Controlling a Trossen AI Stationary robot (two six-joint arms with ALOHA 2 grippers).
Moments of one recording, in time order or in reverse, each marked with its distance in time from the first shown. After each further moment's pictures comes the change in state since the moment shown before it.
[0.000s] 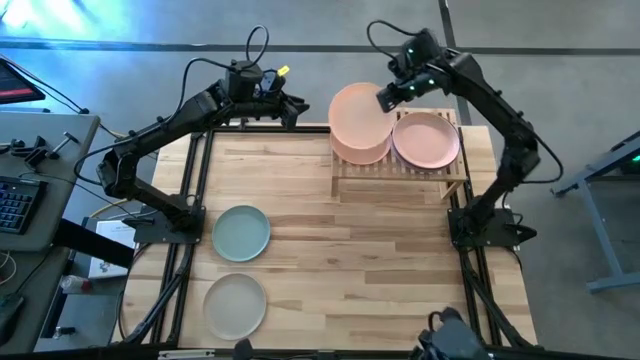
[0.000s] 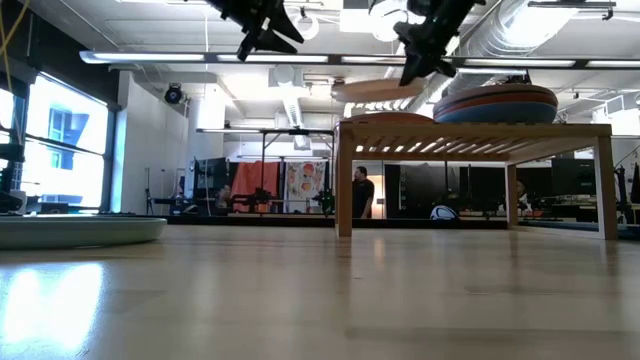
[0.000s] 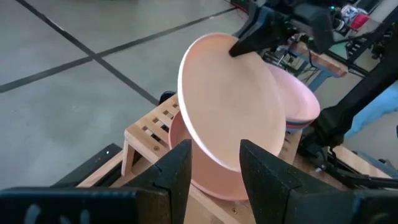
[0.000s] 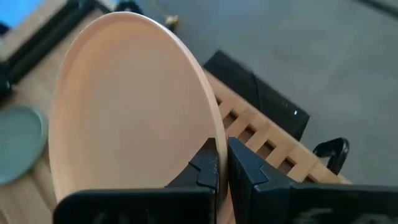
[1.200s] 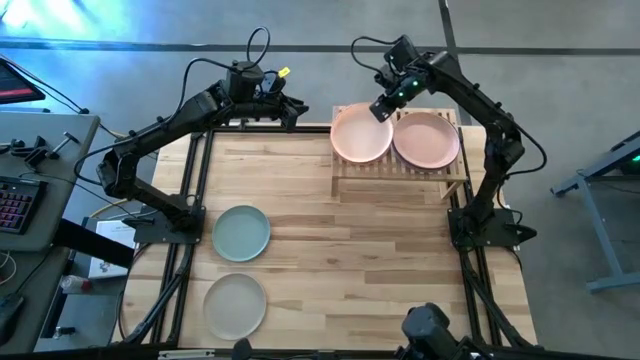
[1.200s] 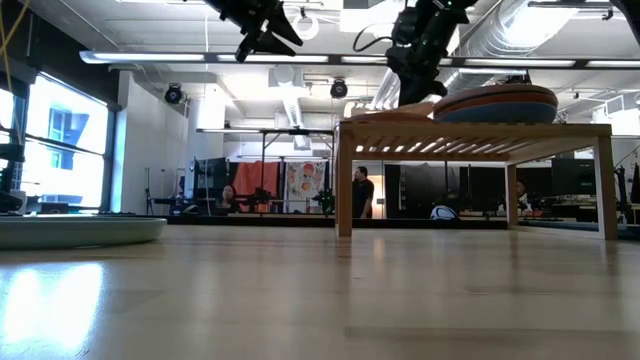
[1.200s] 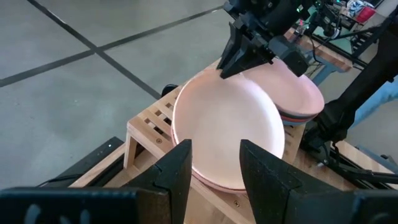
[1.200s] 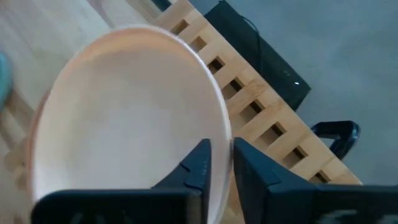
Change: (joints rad) left arm 0.000 0.000 0.000 -0.028 -0.003 0.000; right arm 0.015 0.146 0.059 -0.130 -0.003 -0.145
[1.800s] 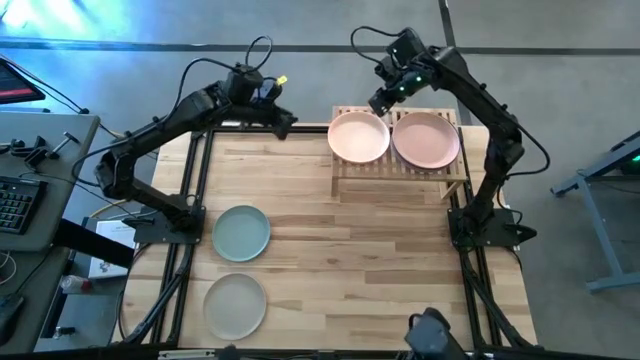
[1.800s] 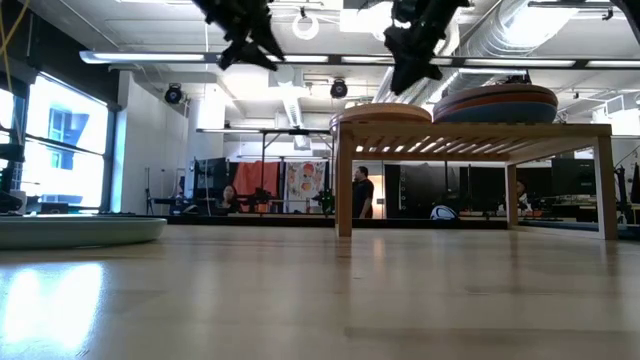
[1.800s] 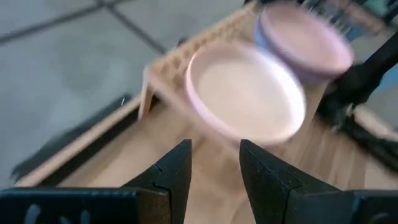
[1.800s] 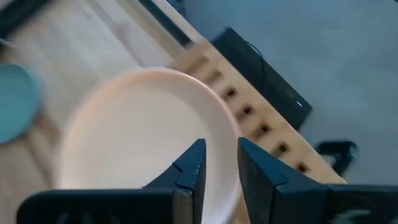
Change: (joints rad) left arm 0.016 -0.017 0.000 -0.199 0.005 0.009; right arm 0.028 -0.004 0.106 -0.021 0.000 0.037
